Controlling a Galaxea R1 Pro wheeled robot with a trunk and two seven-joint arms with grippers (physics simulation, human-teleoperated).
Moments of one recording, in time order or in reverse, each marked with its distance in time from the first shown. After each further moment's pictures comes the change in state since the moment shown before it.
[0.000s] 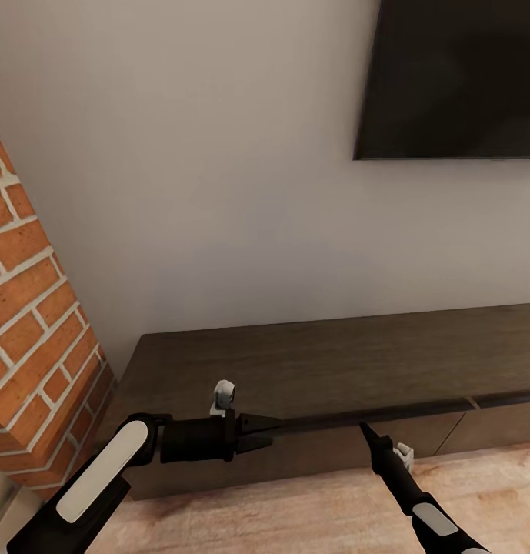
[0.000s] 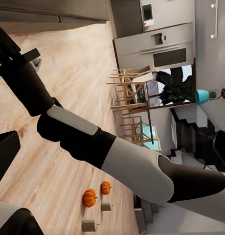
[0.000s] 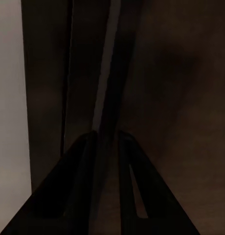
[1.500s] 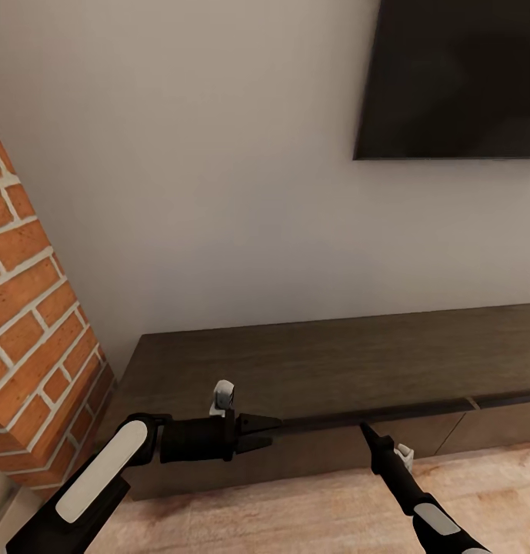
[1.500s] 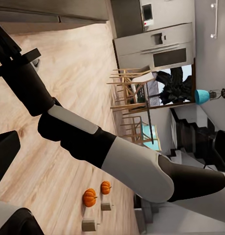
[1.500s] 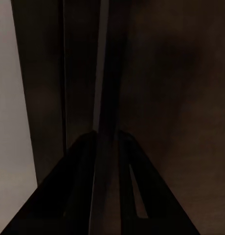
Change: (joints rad) left arm 0.000 0.002 0.001 0.000 0.000 0.002 -0.002; right arm -0.001 -0.001 -0.024 0.003 -0.017 0.065 -0.002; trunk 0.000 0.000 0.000
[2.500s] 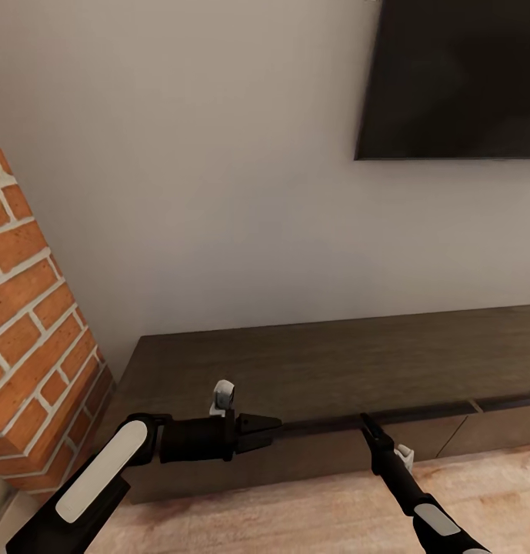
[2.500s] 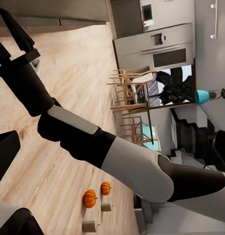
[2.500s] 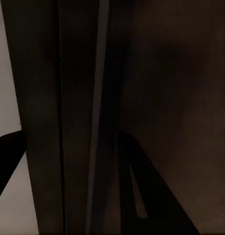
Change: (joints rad) left arm 0.000 0.000 0.000 -0.001 0.000 0.000 0.000; right arm 0.001 0.000 -0.002 0.001 0.002 -0.002 -0.002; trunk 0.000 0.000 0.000
